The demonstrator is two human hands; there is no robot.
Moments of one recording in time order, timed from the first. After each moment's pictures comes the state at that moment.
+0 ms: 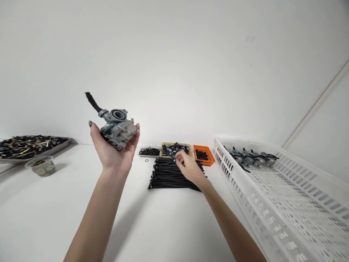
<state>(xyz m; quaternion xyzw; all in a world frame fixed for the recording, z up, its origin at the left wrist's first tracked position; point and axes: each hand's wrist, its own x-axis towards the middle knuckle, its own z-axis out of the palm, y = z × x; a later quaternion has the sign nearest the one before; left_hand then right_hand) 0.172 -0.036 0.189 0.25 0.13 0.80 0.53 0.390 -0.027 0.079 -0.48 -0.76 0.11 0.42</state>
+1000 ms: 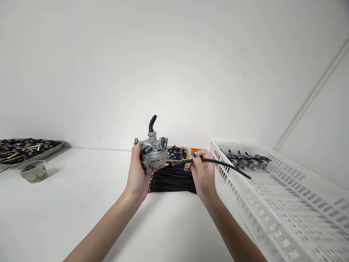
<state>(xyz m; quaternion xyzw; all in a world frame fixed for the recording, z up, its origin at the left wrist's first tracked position) 0.211 -0.071 0.154 0.37 0.28 0.67 0.58 0.363 -0.087 0.125 -0.29 -0.46 0.37 0.76</state>
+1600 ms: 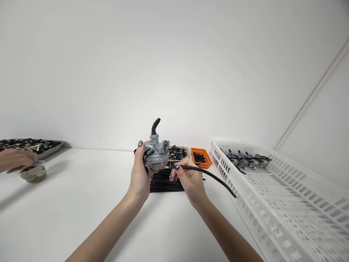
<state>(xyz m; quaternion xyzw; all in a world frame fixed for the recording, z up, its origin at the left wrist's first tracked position) 0.217 -0.069 0.146 0.37 0.29 0.68 0.56 0.345 -0.087 0.105 -0.26 -0.54 0.43 0.67</state>
